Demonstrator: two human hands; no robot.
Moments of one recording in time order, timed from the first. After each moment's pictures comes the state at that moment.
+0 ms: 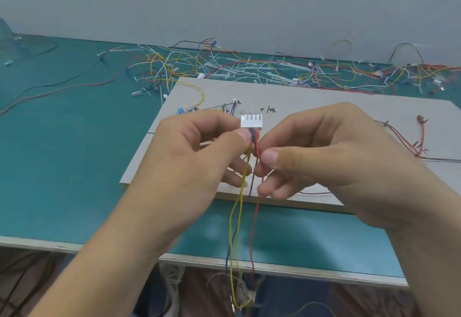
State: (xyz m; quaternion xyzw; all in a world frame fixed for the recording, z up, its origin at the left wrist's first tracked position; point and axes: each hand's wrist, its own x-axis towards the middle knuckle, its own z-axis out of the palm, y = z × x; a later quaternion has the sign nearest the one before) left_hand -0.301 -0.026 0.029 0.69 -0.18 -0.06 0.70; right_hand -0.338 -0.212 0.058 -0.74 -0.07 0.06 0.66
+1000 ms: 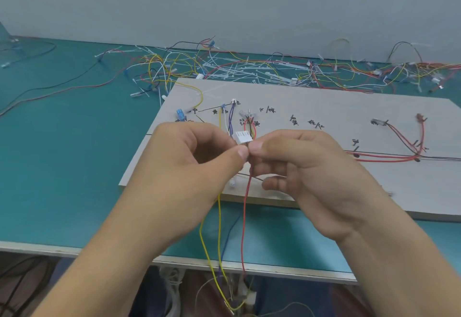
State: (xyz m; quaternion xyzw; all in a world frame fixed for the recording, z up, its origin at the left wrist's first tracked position) left_hand -0.297 -0.019 0.020 0.77 -0.17 -0.02 0.62; right_hand -0.331 -0.190 0.028 -0.67 0.08 0.04 0.73
